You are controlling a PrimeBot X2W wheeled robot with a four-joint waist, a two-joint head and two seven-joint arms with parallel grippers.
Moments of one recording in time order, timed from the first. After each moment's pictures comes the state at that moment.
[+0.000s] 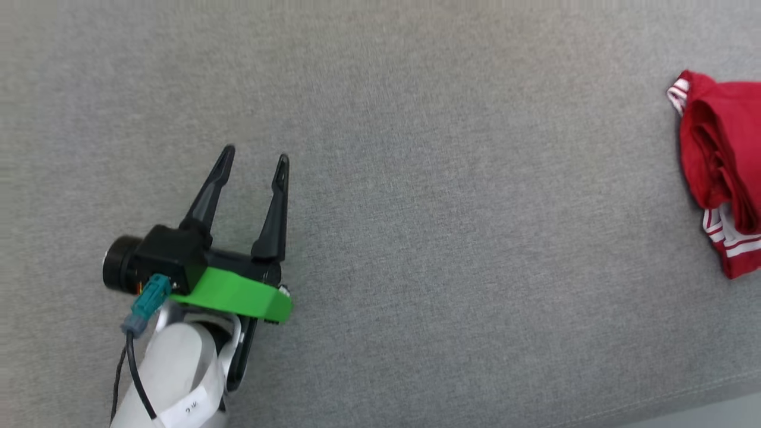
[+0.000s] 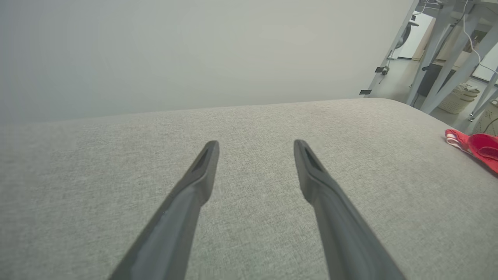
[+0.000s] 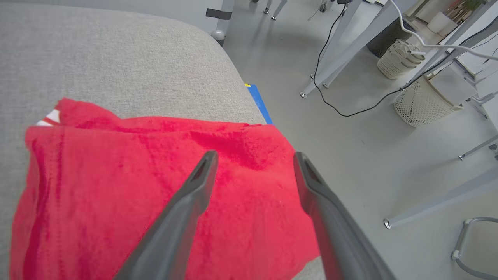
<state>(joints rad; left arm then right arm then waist) -0.27 0.23 -0.24 -0.02 -0.29 -0.02 -0.21 -0.64 -0.37 -0.41 0.66 -0.11 0.13 -0.04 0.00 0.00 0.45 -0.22</state>
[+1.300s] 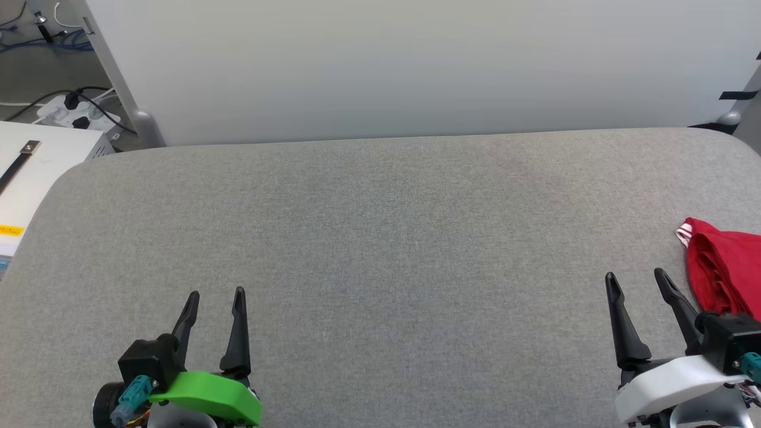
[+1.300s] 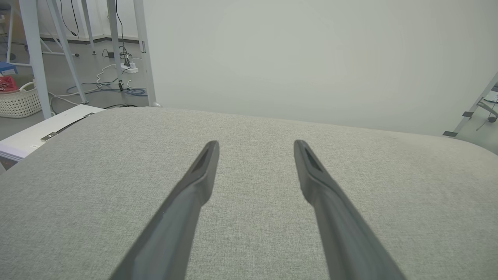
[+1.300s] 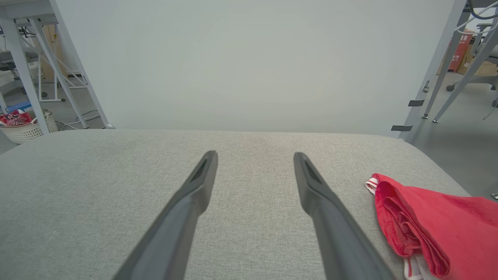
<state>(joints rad) 0.02 0.22 -0.15 0.12 -0.39 0.05 -0.25 0.11 -0.07 -0.03 -0.19 0.14 0.13 0.01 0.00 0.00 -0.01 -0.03</state>
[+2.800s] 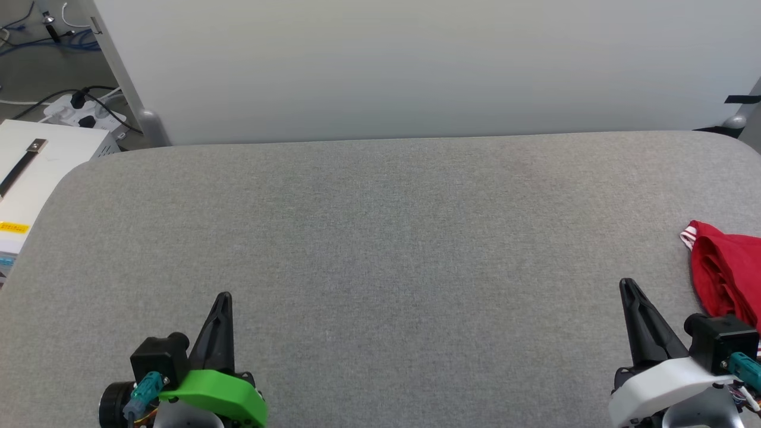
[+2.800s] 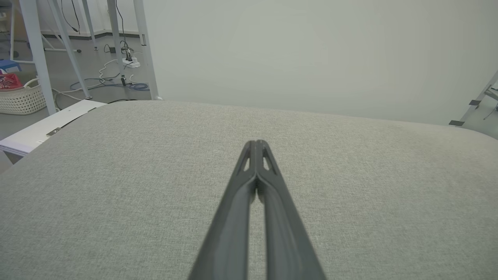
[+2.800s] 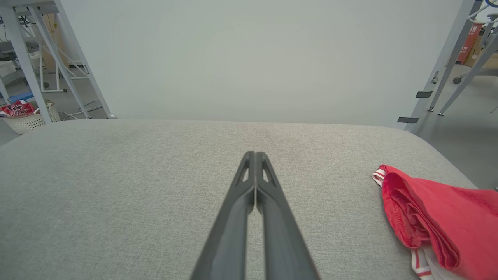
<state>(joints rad) 0.02 0.19 -0.14 0.13 -0.34 0.04 -0.21 0.12 -0.06 -0.02 -0.17 0.13 0.13 0.03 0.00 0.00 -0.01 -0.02</state>
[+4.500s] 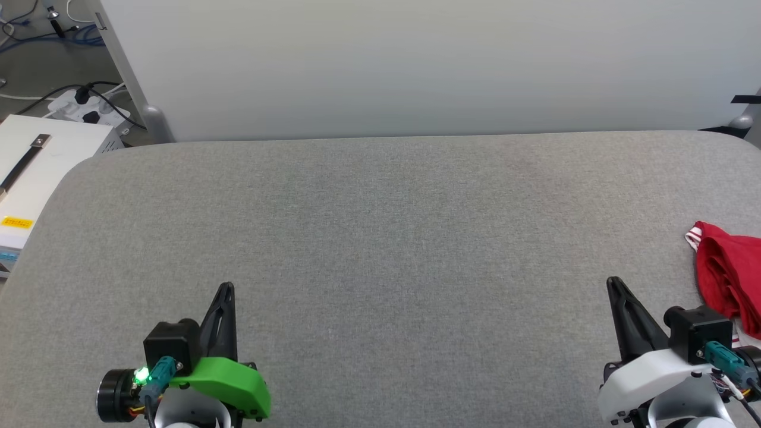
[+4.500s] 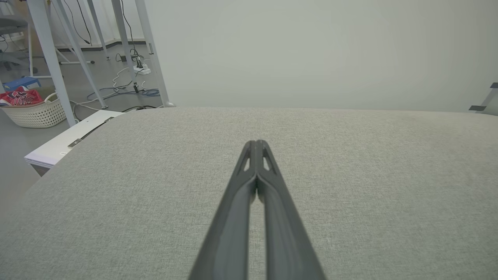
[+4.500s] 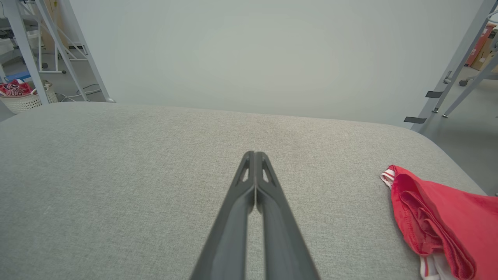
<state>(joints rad) 0.02 0.12 -0.07 0.07 -0.17 0.02 -0.10 0.07 -0.06 -0.01 -0.09 0.07 0.13 0.02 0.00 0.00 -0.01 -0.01</state>
